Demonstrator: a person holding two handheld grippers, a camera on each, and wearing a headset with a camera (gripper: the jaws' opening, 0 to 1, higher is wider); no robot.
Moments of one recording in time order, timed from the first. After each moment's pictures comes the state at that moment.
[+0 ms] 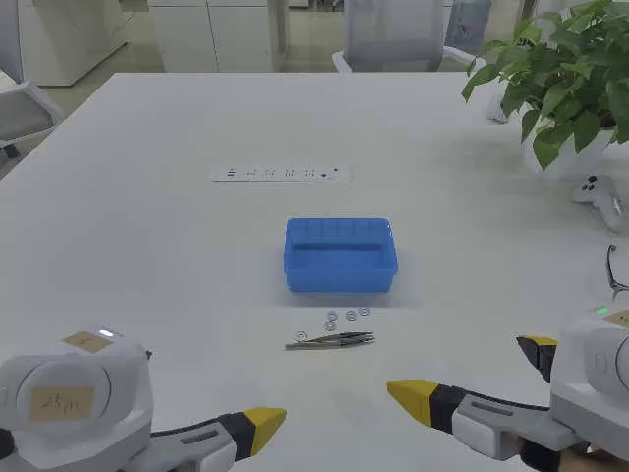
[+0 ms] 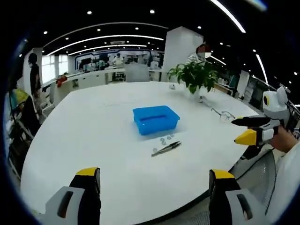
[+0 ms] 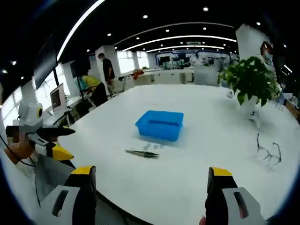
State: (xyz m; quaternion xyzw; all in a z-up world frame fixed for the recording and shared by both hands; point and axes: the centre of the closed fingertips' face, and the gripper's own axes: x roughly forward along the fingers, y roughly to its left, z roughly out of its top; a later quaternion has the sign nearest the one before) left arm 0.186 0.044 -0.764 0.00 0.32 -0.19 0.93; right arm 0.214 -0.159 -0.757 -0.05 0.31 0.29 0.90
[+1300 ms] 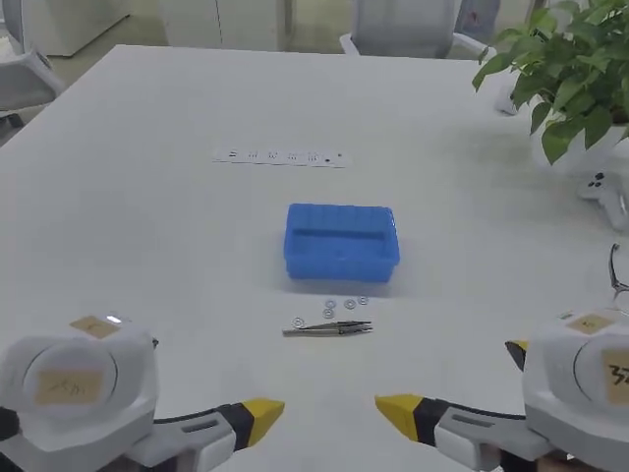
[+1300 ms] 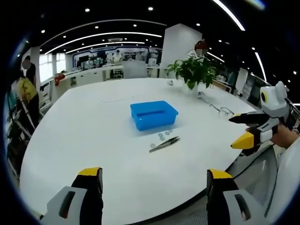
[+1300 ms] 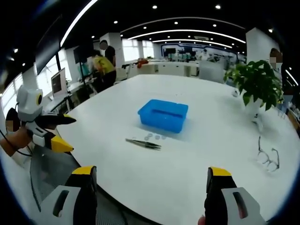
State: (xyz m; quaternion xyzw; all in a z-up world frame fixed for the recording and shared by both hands) left arm 0.192 0.041 -0.765 0.02 0.32 -0.19 0.93; right arm 0.215 -0.160 -0.764 -0.05 0.33 0.29 0.90
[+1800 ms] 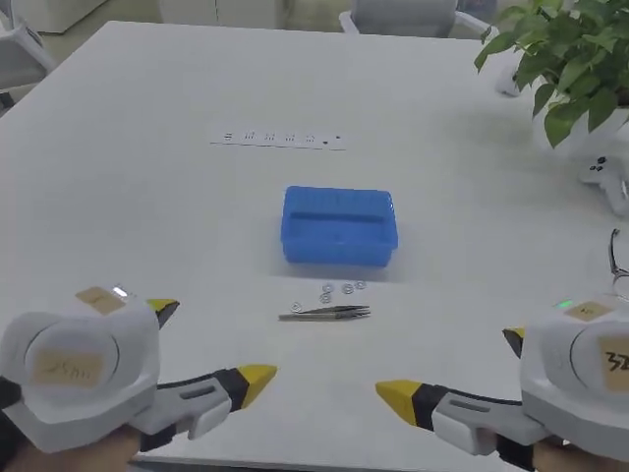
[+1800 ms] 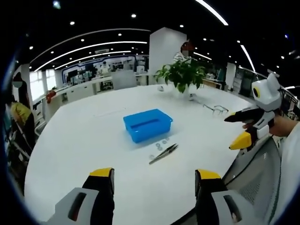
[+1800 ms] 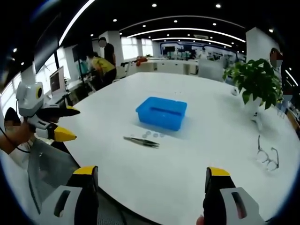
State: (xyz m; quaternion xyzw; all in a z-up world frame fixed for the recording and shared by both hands) left arm 0.214 0.035 -0.752 0.07 0.28 -0.25 0.93; right arm 0.217 -0.163 -0.770 -0.06 0.33 0.28 0.90
